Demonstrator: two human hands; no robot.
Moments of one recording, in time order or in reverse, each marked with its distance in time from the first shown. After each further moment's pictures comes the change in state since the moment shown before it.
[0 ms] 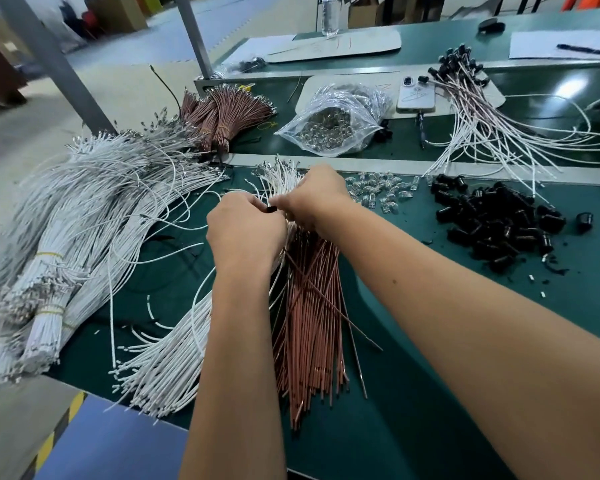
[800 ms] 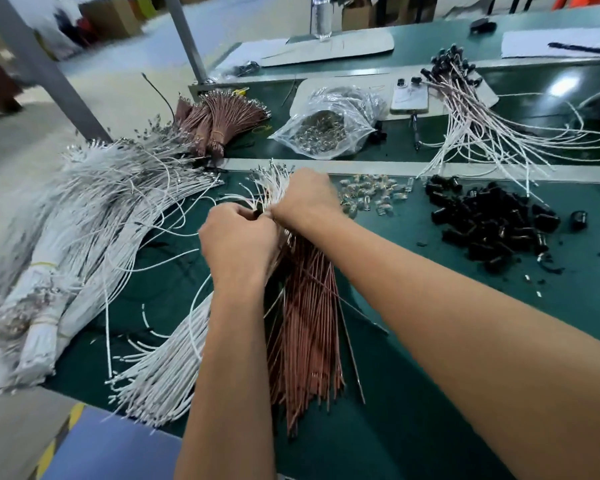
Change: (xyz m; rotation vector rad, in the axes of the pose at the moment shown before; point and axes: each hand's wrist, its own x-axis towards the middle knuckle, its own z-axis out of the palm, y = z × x) left_hand 0.007 -0.011 0.011 -0.113 0.113 -0.040; right_hand 0.003 -0.003 0.007 -0.312 0.064 -0.120
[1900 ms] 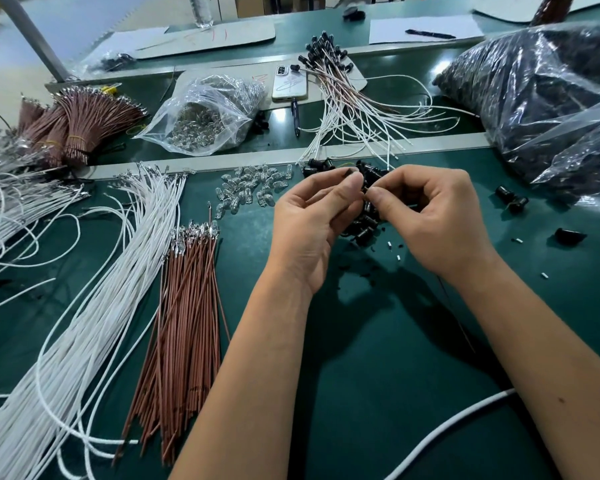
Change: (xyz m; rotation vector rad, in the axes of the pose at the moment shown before) left_hand -0.136 0.081 0.117 -1.154 -1.025 -0.108; right_hand -0.132 0.213 -0.144 0.423 0.481 -0.316
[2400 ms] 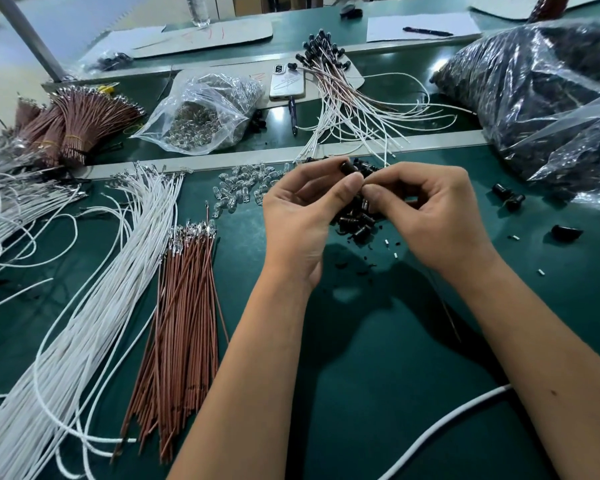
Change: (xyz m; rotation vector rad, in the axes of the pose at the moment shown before) left_hand 0.000 -0.002 0.000 0.071 -0.004 0.238; right_hand 0.002 0.008 -0.002 0.044 -0.015 -0.059
